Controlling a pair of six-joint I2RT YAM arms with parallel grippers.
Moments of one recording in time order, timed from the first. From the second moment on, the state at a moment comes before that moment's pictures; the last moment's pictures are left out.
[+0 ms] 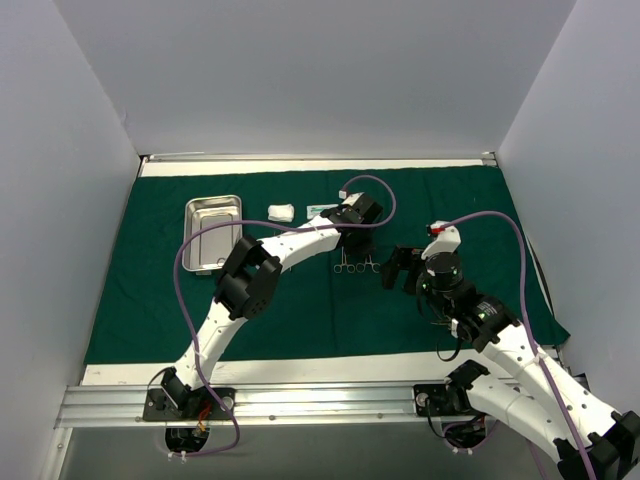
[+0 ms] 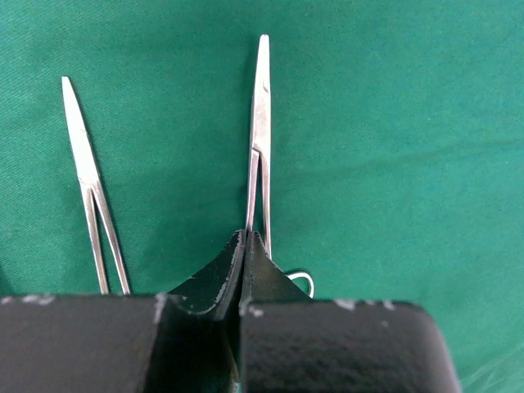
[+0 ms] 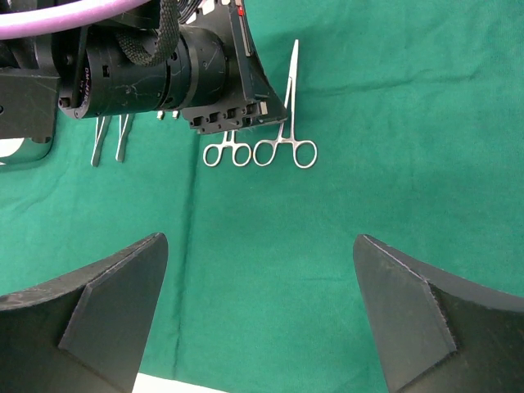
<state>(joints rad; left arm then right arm) -0.84 2.39 2.00 -0.59 -0.15 -0.88 0.58 0.75 0.62 -0.37 0.25 0.52</state>
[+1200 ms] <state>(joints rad) -0.85 2.39 2.00 -0.59 -0.13 -0.91 0.58 0.75 0.61 -0.37 0.25 0.52</state>
